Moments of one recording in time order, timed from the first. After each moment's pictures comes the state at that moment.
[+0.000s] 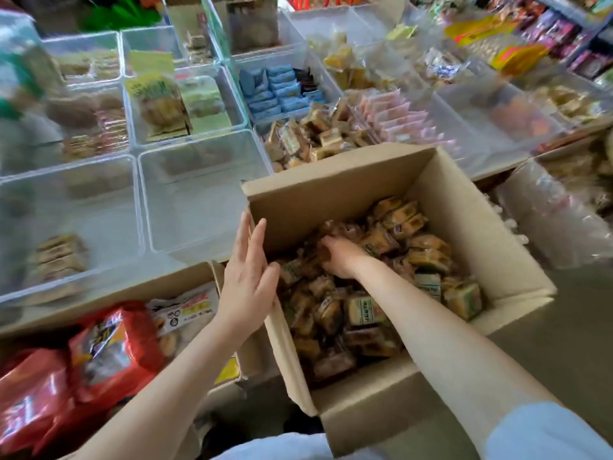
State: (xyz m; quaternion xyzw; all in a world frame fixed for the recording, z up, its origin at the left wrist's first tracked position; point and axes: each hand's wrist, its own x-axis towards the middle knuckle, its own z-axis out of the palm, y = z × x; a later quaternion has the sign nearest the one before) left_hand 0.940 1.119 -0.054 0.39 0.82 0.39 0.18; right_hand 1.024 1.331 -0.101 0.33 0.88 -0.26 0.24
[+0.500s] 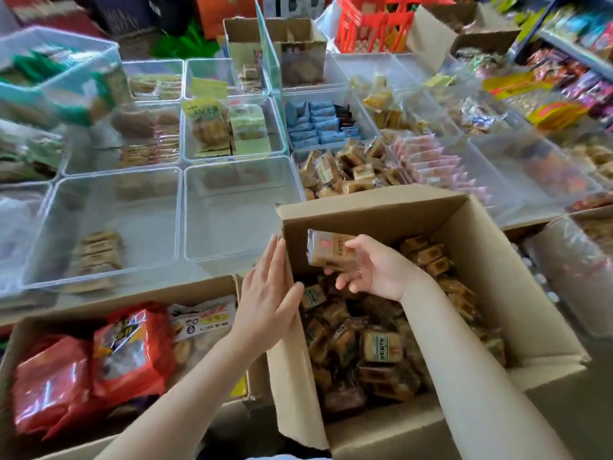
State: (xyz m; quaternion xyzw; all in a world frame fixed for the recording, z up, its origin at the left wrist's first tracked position) left_hand 0.936 1.111 -0.052 0.39 0.84 0.35 0.14; right_hand 1.029 1.327 -0.009 0.28 0.46 -0.84 0.11
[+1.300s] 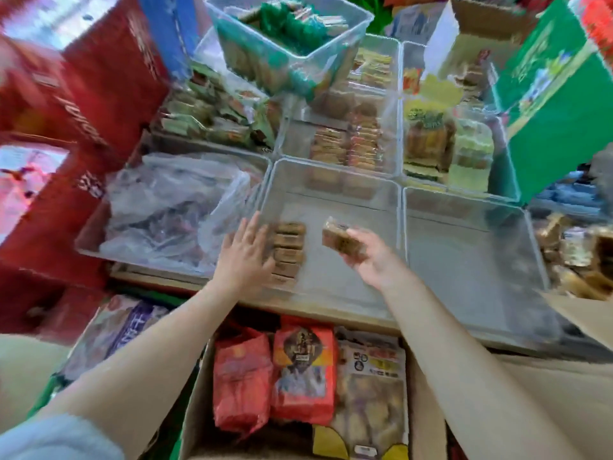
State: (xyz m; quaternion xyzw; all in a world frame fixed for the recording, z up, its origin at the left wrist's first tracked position) left_hand 0.553 0.814 -0.147 0.20 0.96 0.12 0.14; right_hand 0.619 1.049 -0.108 0.41 0.45 -0.80 0.04
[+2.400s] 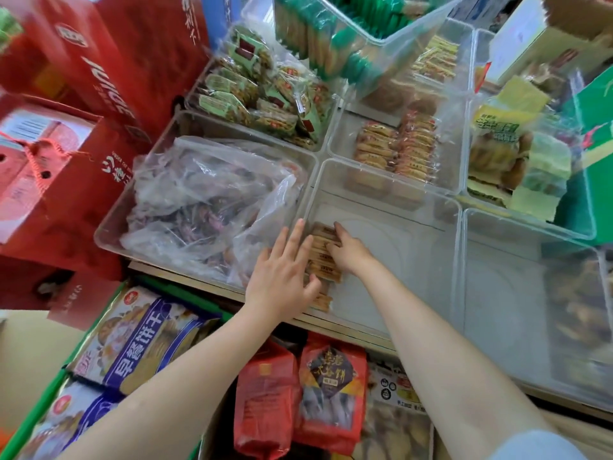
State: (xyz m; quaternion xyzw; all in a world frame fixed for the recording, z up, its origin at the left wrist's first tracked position) left_hand 0.548 0.807 -0.158 0.23 0.95 0.15 0.16; right_hand 0.507 0.993 -0.206 0.23 0.88 -0.29 0.28
